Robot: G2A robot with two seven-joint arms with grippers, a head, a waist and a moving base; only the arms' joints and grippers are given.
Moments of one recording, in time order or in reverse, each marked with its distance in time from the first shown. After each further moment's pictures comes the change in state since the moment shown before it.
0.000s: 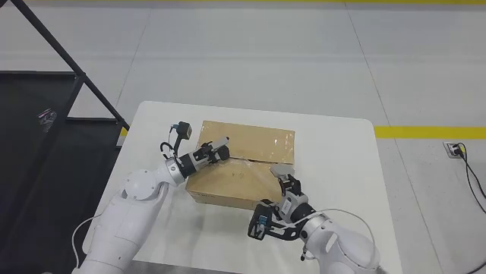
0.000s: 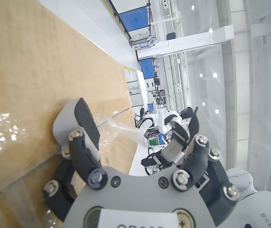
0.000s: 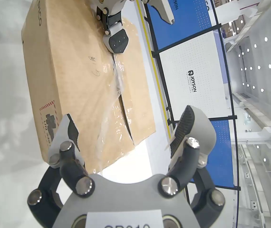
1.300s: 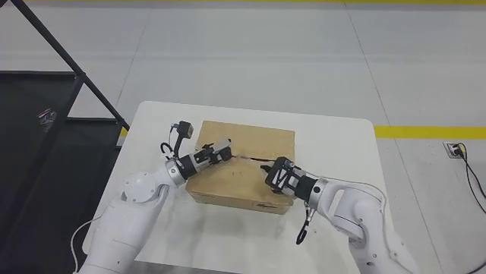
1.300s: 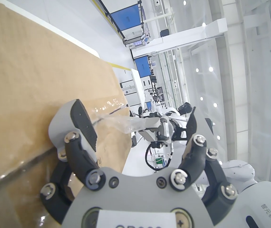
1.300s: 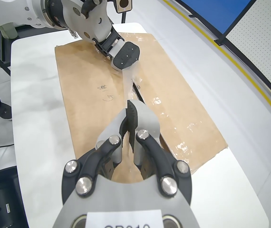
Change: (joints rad) left arm 0.037 0.005 -0.013 -0.086 0.004 -0.026 -0.011; right arm 0.236 -0.031 0.124 0.293 0.902 -0.176 0.179
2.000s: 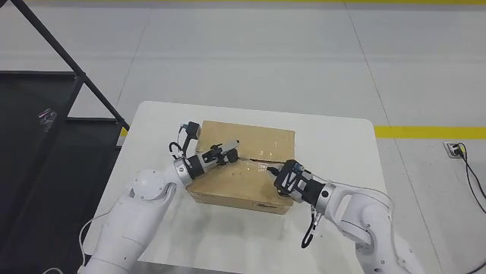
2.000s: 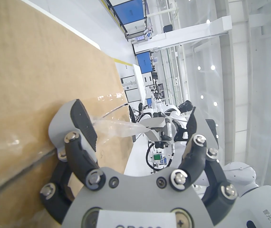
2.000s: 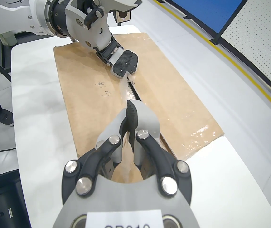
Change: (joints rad) left arm -0.047 -0.022 0.064 0.068 -0.002 0.014 0.017; right arm -0.049 0.025 0.034 -0.028 0.015 -0.001 -0.036
